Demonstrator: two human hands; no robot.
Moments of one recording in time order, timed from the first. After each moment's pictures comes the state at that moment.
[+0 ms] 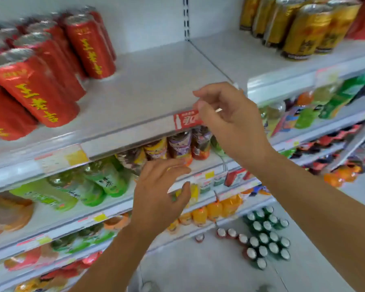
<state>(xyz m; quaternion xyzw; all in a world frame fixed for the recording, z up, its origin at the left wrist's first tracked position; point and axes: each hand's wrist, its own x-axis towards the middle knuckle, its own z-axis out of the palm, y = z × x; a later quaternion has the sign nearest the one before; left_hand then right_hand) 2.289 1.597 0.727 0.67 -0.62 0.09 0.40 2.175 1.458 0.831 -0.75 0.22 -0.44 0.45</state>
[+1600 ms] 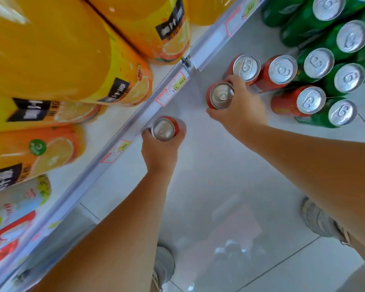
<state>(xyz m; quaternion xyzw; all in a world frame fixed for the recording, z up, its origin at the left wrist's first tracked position) 2.214 1.541 -0.101 0.90 -0.20 -0.36 0.16 2.058 1.448 -0.095 -0.59 0.70 0.00 0.40</state>
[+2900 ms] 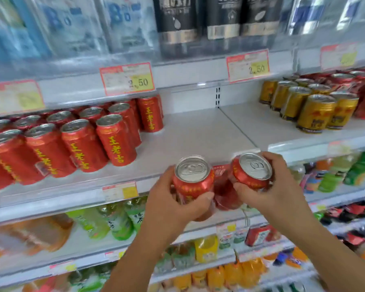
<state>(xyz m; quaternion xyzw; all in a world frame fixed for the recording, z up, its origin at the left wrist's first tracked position) 2.289 1.618 0.836 0.66 -0.41 -0.13 0.61 2.128 1.483 0.848 -0.77 0.30 -0.37 0.42</state>
